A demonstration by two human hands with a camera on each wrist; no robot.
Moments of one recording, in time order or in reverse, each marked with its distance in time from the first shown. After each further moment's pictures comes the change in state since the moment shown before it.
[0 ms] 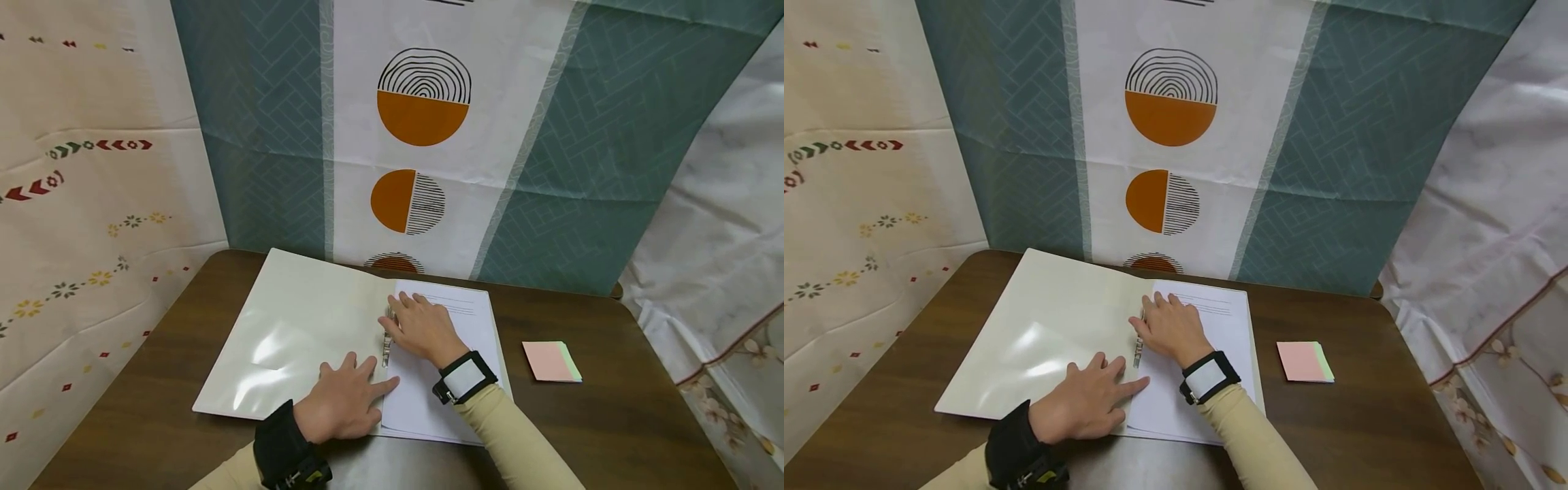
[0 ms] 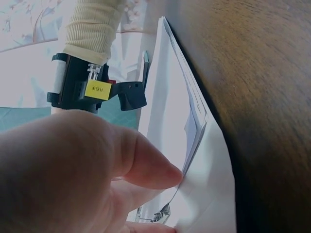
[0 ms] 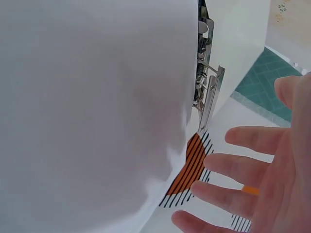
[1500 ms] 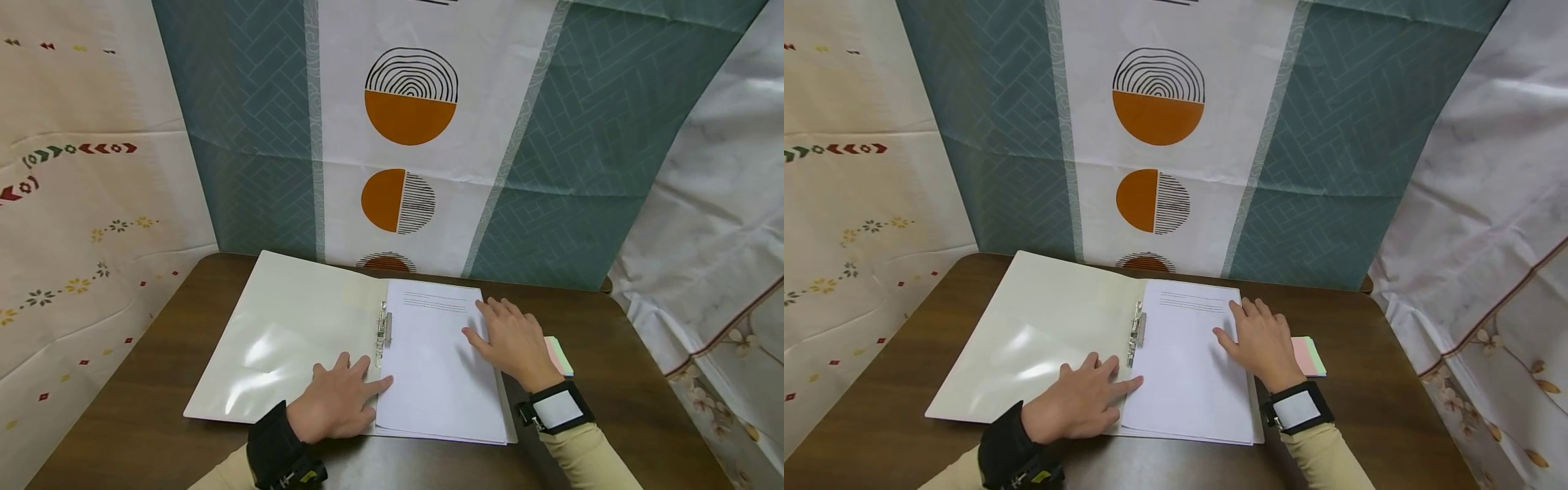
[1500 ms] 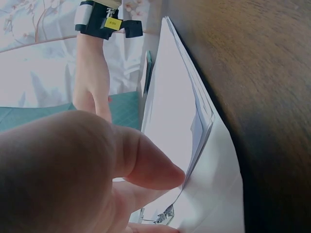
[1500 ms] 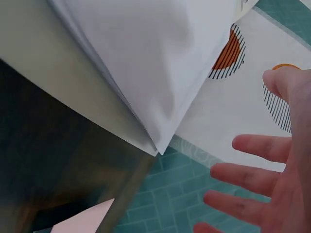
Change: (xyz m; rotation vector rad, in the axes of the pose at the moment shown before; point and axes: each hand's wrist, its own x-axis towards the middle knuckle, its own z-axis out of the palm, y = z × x) left_hand 0.001 0.000 0.000 -0.068 0.026 -0.005; right_hand -0.098 0.113 -0.023 -0.126 0.220 0.173
